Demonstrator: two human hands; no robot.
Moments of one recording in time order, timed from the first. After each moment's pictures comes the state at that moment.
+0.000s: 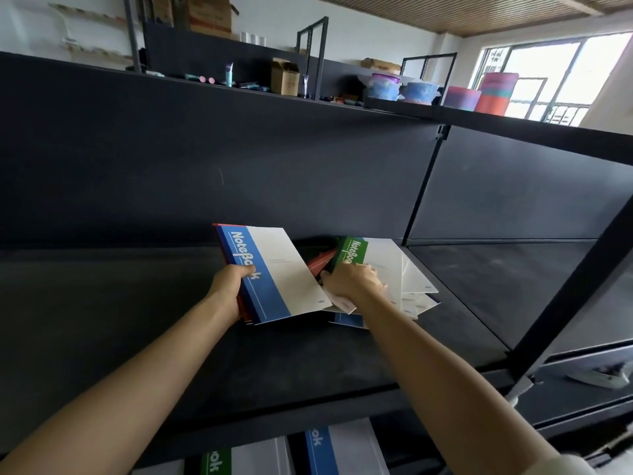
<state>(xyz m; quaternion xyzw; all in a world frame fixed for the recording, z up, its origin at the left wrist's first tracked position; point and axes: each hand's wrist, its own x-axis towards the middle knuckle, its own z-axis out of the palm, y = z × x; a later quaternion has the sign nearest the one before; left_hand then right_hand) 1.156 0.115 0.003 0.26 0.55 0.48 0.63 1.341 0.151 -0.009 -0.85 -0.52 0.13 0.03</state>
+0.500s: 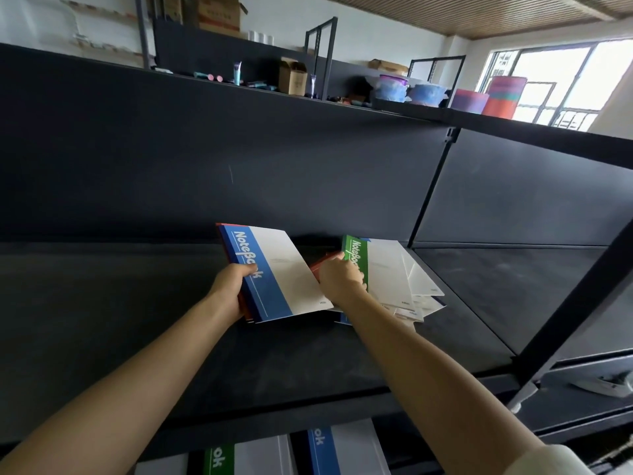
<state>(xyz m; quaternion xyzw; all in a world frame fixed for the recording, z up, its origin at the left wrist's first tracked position) 1.145 0.119 -0.006 0.27 0.54 0.49 0.64 1.317 0.167 -0.024 -0.78 -0.62 0.07 0.03</state>
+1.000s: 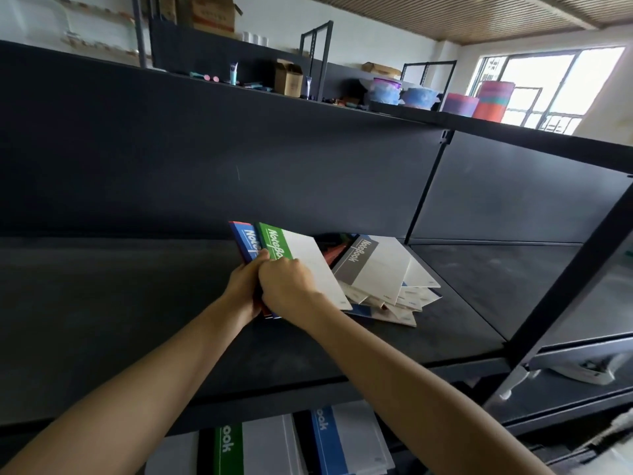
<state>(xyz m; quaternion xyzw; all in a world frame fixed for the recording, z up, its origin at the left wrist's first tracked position) 1.148 0.103 -0.011 0.26 0.44 0.53 0.67 1.214 0.074 0.025 -0.61 -0.79 -0.07 0.01</state>
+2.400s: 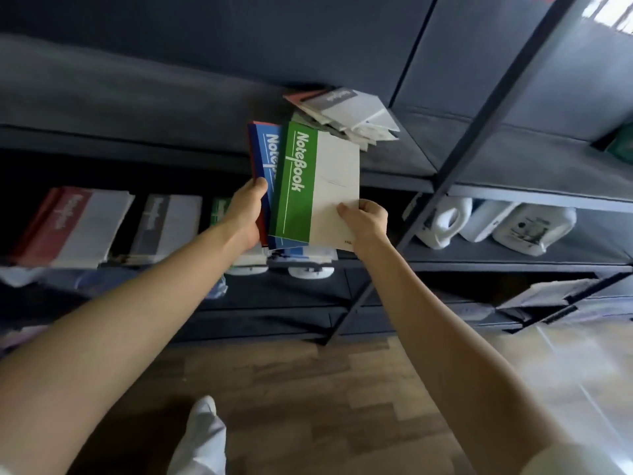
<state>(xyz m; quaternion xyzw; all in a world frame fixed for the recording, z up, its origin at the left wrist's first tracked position) 1.207 -0.155 -0.077 0.27 0.47 0.51 0.66 1.371 -0.174 -0.069 -0.67 -0.35 0.41 0.51</state>
